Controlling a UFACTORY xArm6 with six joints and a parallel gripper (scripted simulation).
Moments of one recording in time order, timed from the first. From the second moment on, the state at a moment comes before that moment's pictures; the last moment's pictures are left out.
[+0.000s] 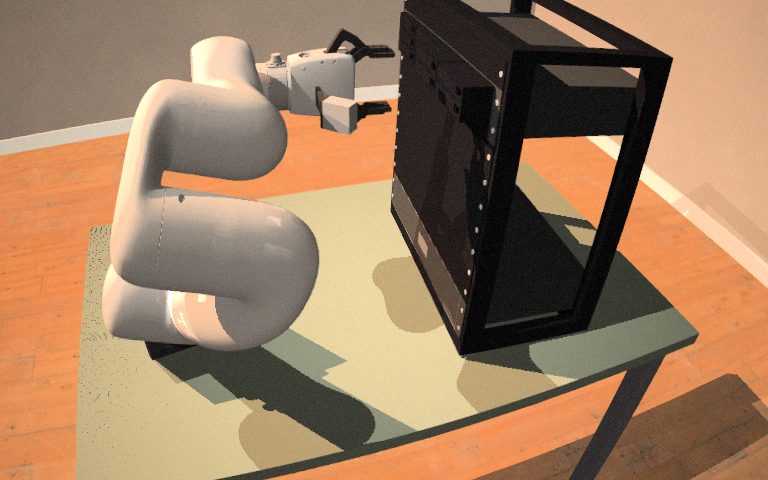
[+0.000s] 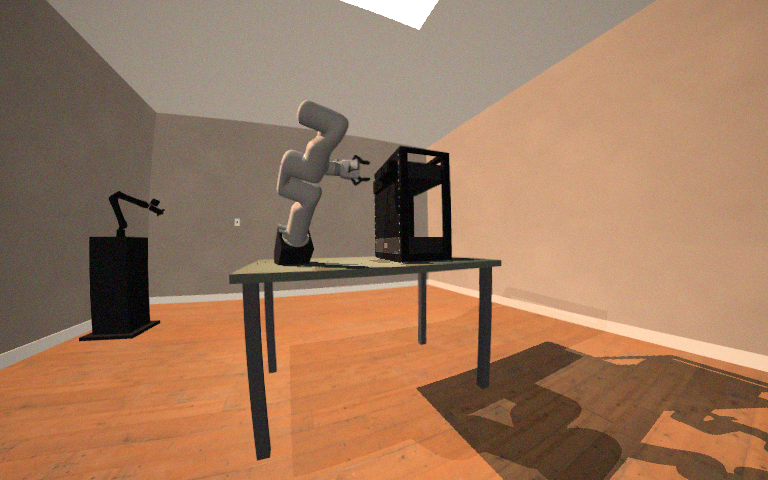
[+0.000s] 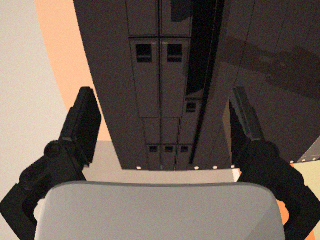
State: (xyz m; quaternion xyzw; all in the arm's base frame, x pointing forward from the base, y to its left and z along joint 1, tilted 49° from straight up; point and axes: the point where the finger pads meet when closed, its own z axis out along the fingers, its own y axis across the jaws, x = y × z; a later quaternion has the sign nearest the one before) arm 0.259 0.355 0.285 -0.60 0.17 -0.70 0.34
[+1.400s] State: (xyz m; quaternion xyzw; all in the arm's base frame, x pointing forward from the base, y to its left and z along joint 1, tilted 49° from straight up) arm 0.259 0.355 0.285 -0.60 0.17 -0.70 0.34
